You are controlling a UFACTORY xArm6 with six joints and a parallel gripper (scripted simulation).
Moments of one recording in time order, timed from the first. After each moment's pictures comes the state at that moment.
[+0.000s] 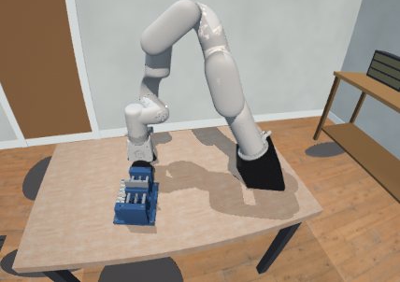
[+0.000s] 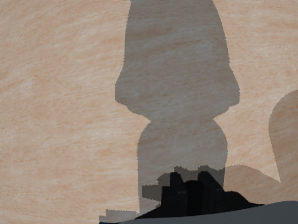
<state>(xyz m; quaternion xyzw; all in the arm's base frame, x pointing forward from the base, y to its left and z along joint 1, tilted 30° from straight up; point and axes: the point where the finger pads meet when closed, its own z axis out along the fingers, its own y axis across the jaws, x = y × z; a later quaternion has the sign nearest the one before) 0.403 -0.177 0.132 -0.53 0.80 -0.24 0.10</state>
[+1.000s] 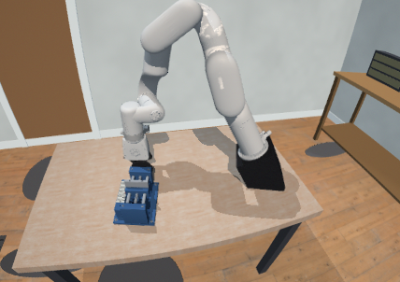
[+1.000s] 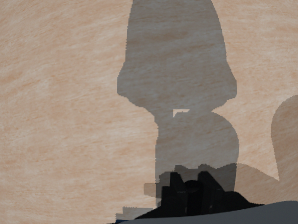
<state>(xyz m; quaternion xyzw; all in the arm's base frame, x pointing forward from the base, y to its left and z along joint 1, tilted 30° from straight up) 0.414 -0.180 0.147 -0.53 0.80 -0.24 0.10</state>
